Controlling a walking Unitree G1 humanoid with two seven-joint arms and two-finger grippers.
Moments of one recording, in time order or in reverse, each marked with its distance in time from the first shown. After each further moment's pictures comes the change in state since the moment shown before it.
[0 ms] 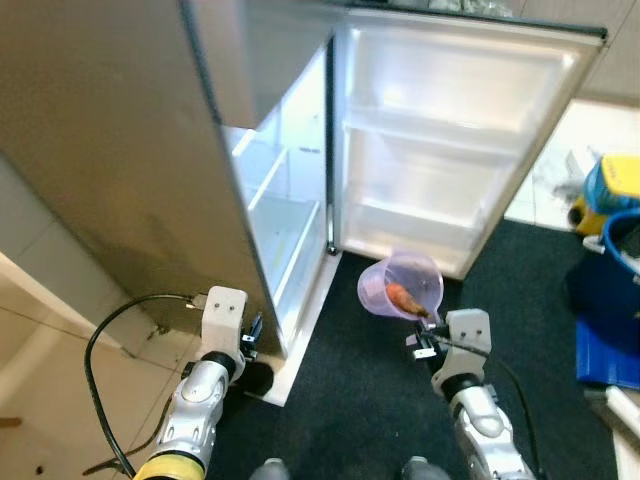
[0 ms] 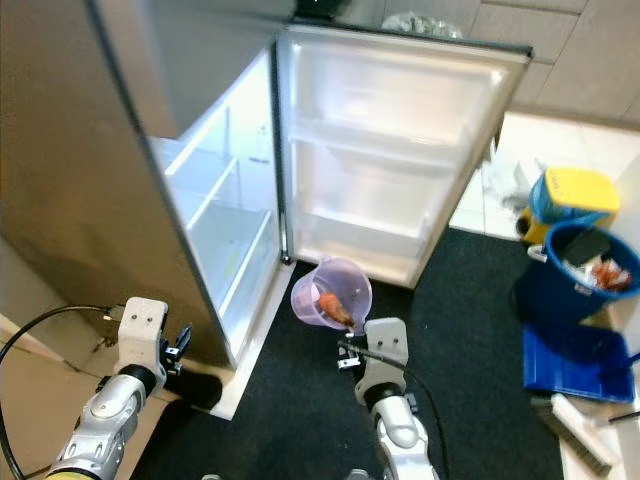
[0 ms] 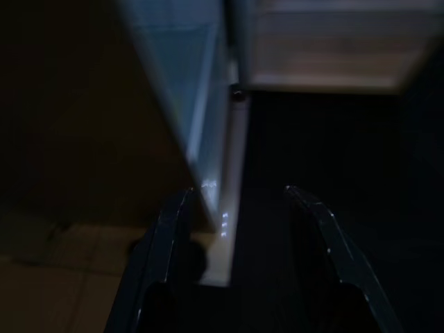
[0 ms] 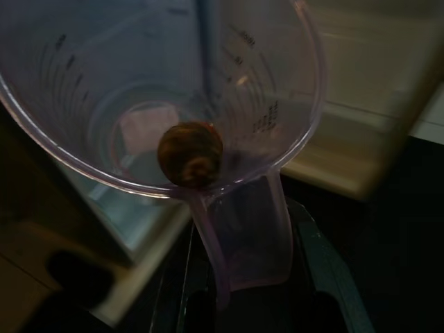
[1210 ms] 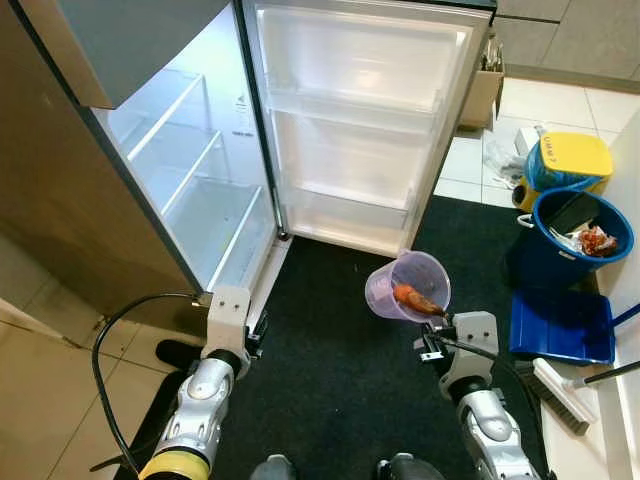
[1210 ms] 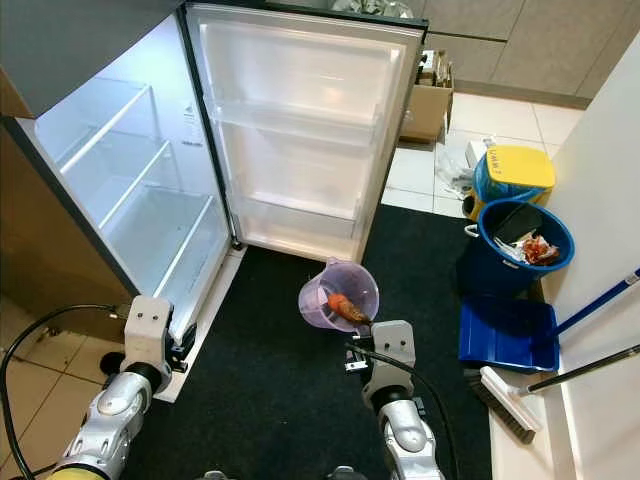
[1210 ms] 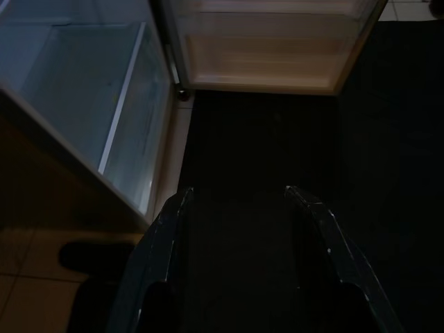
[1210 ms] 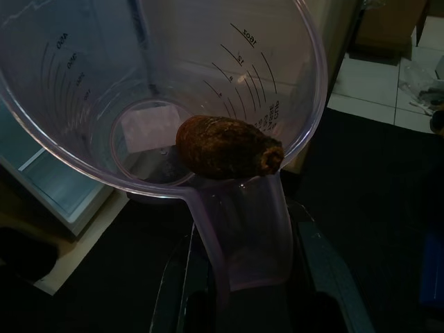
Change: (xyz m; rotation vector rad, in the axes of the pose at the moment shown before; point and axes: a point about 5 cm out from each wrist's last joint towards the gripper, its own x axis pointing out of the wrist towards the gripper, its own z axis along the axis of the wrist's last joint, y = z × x) left arm 0.003 0.003 0.006 -0.013 -0.022 -0.004; right arm 0.001 0.004 0.001 0.008 -0.004 0.006
